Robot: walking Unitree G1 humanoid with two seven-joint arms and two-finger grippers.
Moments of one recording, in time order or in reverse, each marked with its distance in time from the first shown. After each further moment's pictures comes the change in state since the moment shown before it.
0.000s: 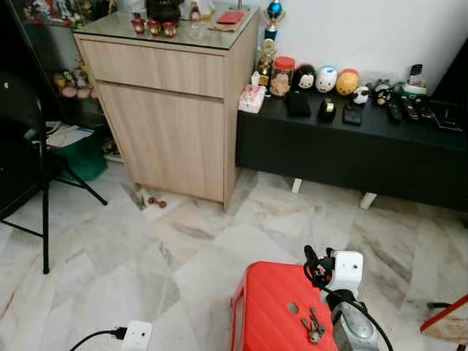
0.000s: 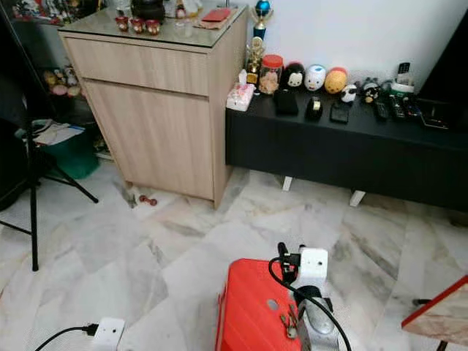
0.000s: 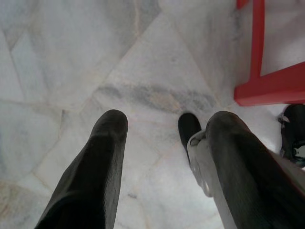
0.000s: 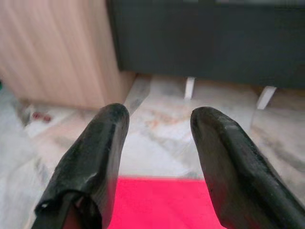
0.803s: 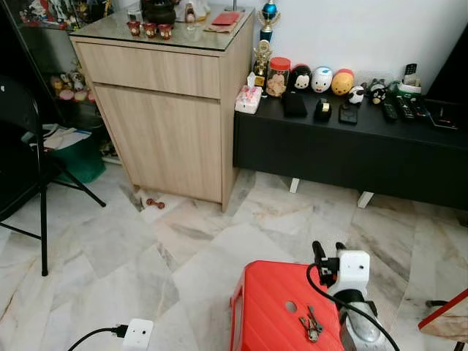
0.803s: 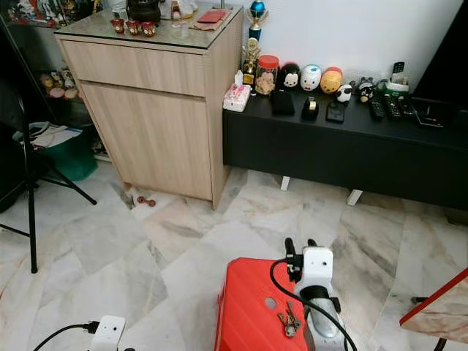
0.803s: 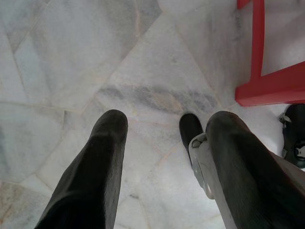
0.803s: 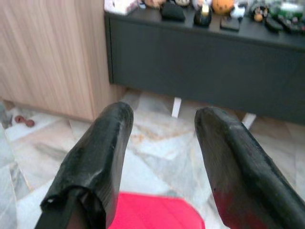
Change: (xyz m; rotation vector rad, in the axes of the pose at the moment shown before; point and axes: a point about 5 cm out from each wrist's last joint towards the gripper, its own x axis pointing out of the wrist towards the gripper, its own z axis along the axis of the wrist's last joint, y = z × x) left arm 0.000 0.000 0.002 0.010 -0.005 0.000; right arm -0.005 -0.001 0.008 -0.129 -0.035 -0.016
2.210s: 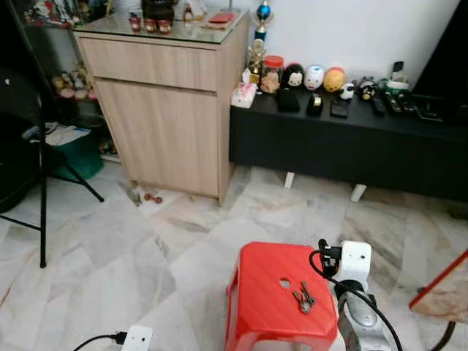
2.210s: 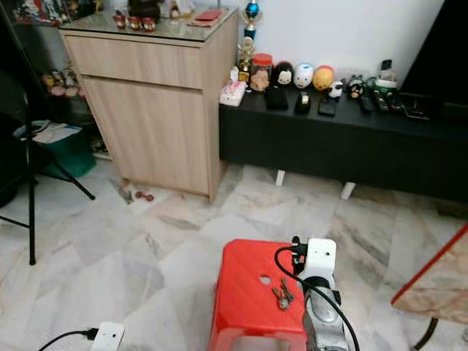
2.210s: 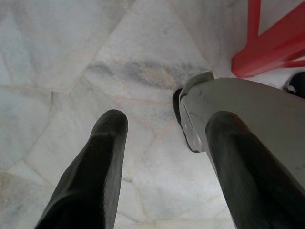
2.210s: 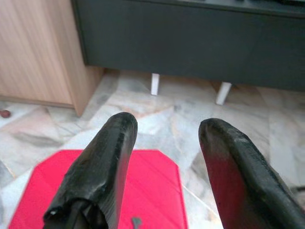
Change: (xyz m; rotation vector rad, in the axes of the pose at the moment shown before) left arm -0.002 -0.001 -0.010 0.007 0.042 -0.004; right arm 0.011 -0.010 -0.004 0.046 0.138 -0.127
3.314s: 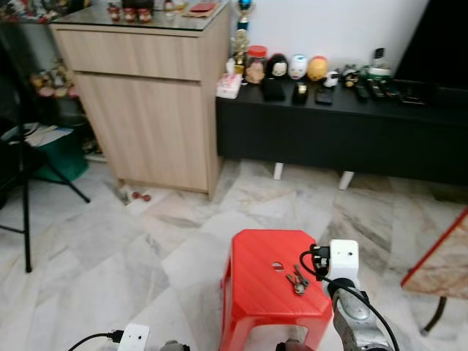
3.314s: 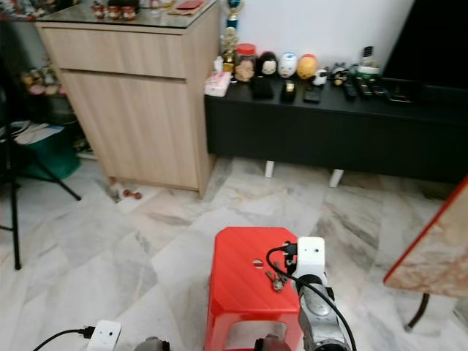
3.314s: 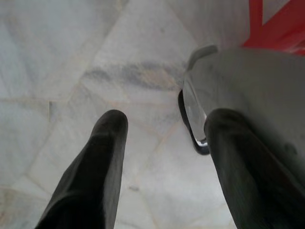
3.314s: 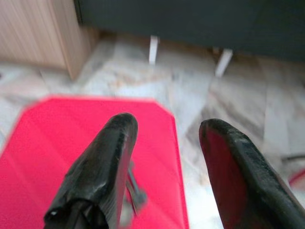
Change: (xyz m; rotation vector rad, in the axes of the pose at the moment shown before) left arm 0.000 0.007 0.003 0.005 -0.002 -0.006; right arm -0.002 0.008 -0.020 -0.086 0.174 0.055
